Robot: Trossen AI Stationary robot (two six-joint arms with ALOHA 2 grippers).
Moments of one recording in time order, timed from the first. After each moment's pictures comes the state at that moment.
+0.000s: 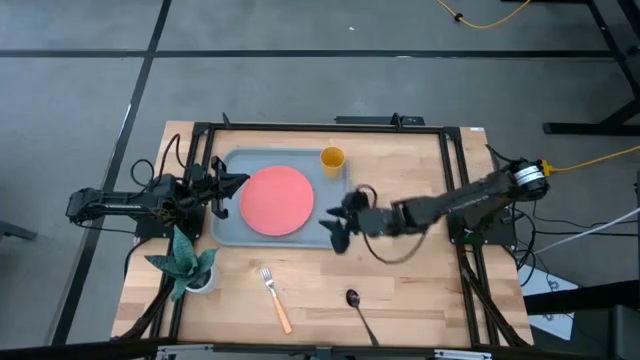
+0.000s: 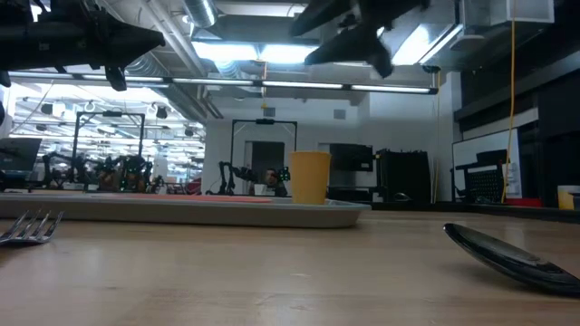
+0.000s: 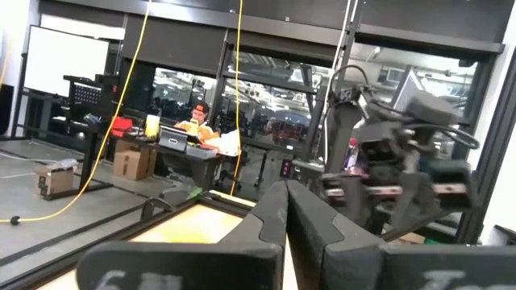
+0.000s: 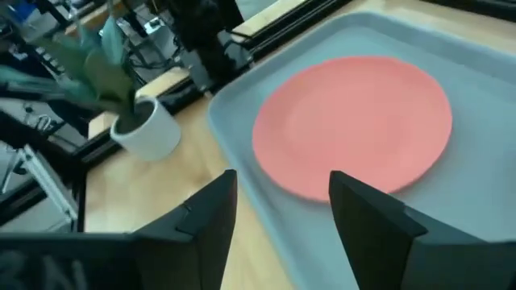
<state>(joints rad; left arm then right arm) 0.06 0.15 0.02 0.48 -0.24 -0.18 0.28 1.56 1.06 -0.02 0.49 0.71</state>
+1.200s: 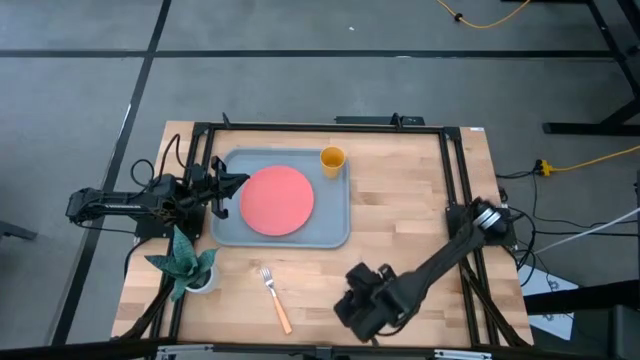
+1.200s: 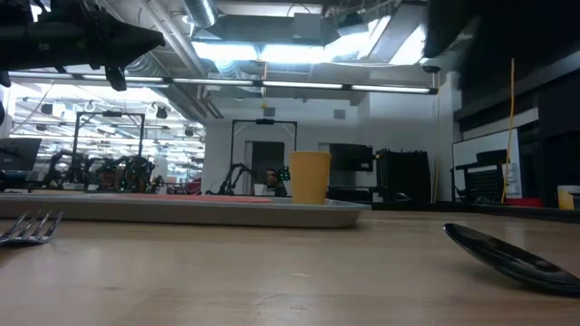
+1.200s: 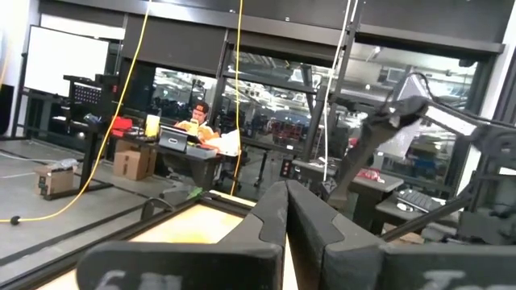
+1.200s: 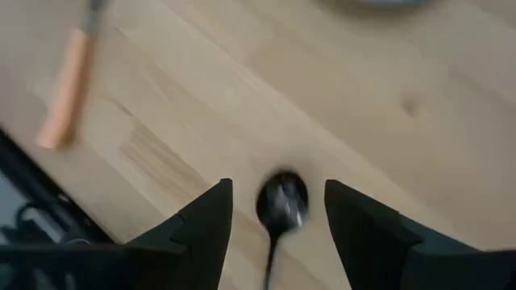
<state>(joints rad) 0.06 0.15 0.02 0.48 -0.24 -0.18 0.69 2.04 1.72 -1.06 0.41 1.58</state>
